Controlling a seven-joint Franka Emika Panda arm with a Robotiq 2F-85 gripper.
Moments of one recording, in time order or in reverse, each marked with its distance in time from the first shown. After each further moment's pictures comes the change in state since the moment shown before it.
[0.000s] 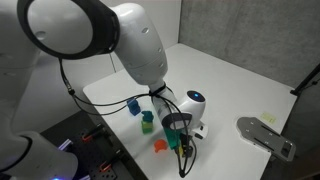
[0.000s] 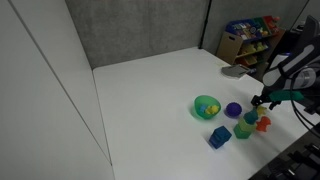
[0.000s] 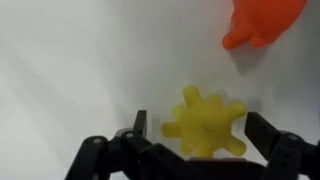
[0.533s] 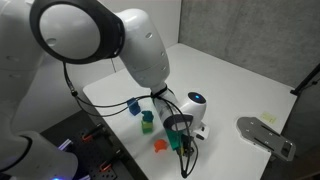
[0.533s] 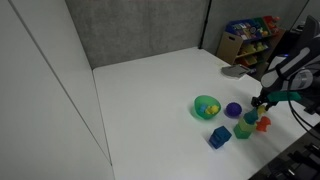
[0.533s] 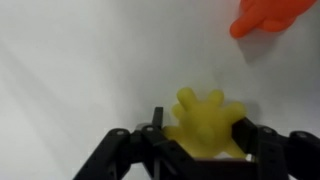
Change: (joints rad) arm -0.003 0.037 -0.001 0.034 0.001 0.016 -0.001
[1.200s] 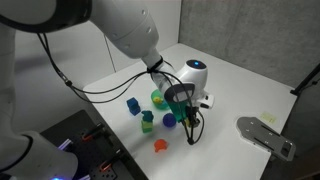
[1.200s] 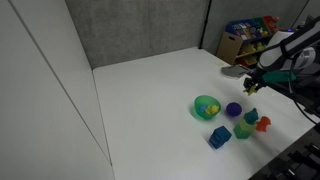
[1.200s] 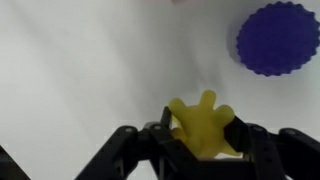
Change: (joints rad) arm 0.064 -0.212 0.038 -0.018 0.009 -0.036 0.003
